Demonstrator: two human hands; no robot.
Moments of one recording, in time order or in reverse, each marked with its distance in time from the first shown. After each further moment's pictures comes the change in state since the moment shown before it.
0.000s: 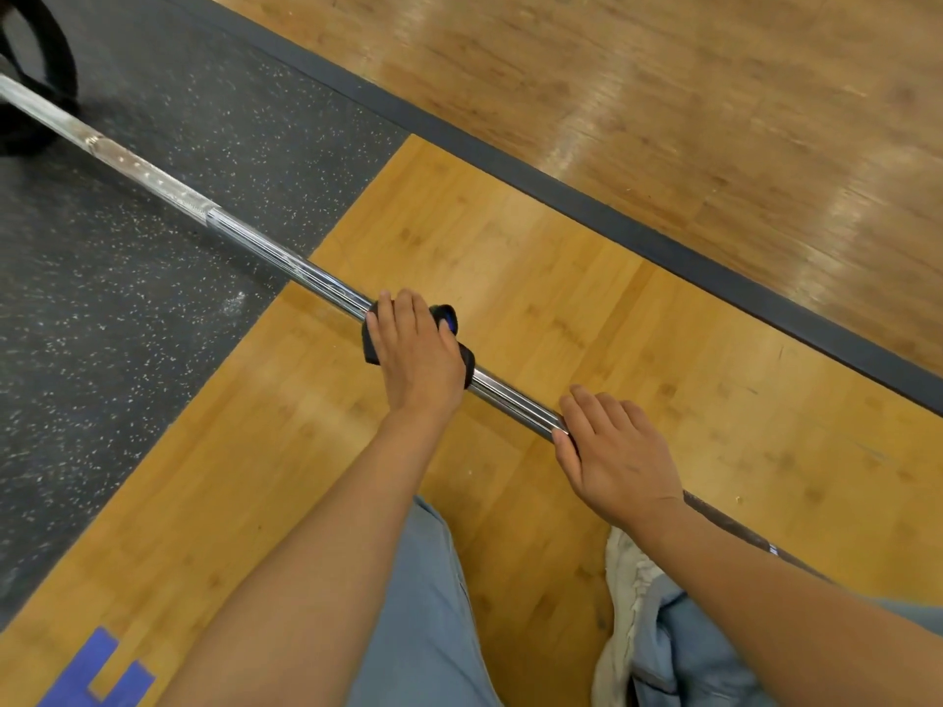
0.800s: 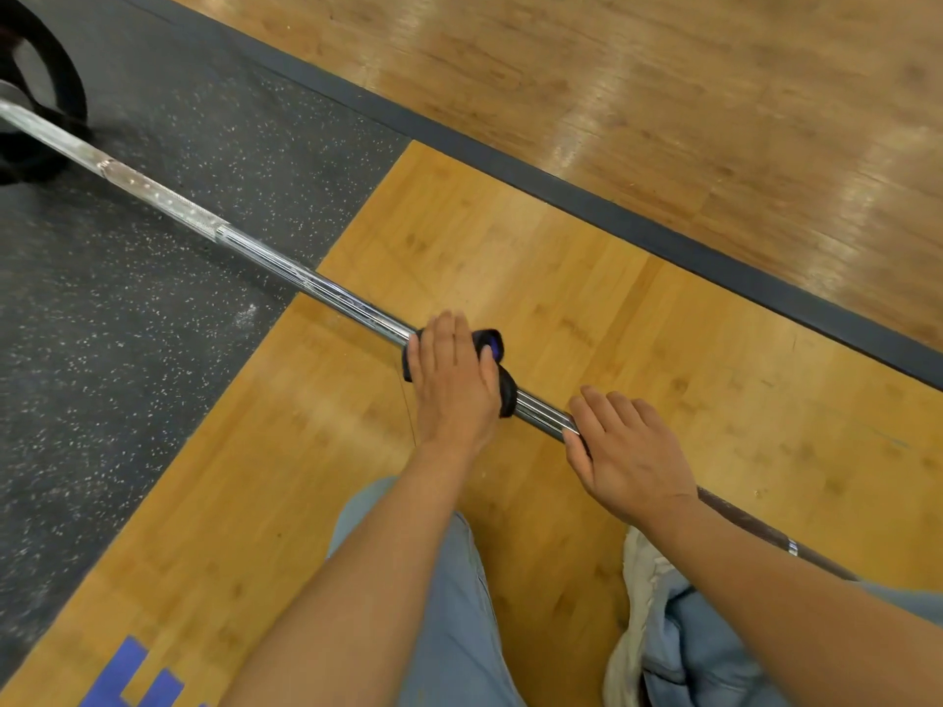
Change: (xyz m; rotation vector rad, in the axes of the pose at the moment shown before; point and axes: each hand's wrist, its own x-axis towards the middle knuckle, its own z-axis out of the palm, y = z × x) left_hand -0.029 0.005 0.006 -0.057 -0.036 0.221; right_hand 0.000 0.000 0.005 -0.005 0.020 -0.003
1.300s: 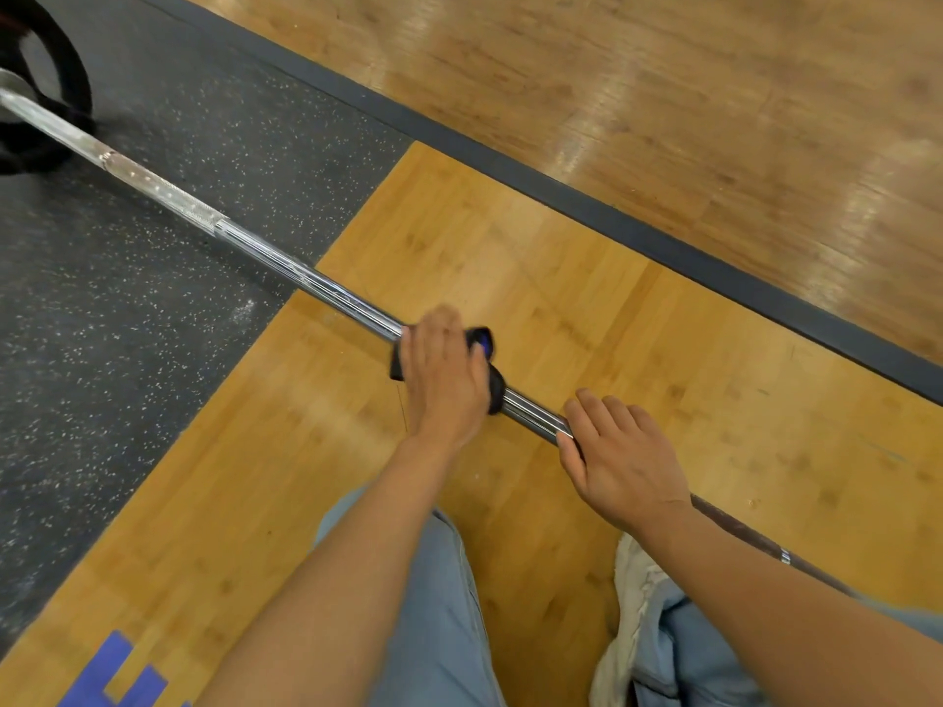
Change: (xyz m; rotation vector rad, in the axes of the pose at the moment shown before) left_hand 0.009 -0.006 -0.001 -0.035 0.058 0.001; right_hand 0.001 0.000 -0.003 0.012 -0.038 0.006
